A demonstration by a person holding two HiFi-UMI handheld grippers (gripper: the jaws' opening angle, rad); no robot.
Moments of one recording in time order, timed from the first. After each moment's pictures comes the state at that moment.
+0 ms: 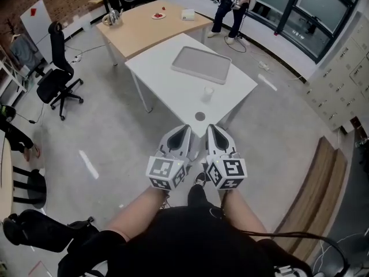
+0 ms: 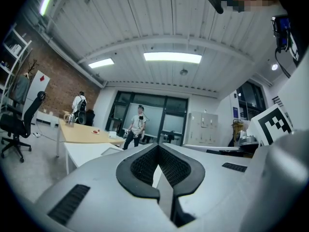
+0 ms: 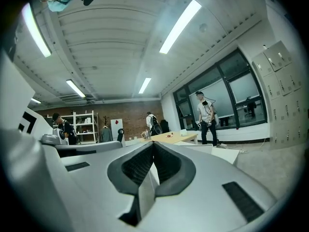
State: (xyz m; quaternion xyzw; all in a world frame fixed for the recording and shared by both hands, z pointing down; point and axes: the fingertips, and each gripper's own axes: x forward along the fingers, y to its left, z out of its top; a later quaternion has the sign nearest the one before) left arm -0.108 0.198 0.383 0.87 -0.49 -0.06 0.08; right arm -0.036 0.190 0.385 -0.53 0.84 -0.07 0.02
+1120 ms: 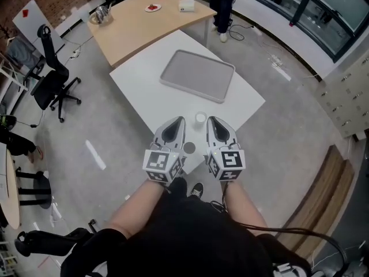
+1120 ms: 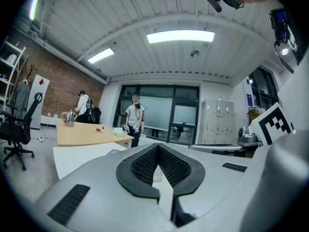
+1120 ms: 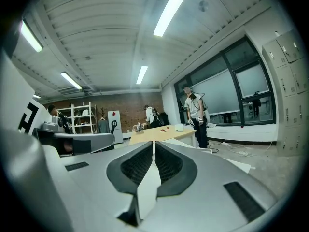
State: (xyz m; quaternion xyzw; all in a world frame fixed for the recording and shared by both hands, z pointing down) left arm -0.057 -0.092 0.437 0.84 -0.53 0.00 0.08; right arm 0.037 -0.105 0.448 -0.51 0.86 -0.08 -0.03
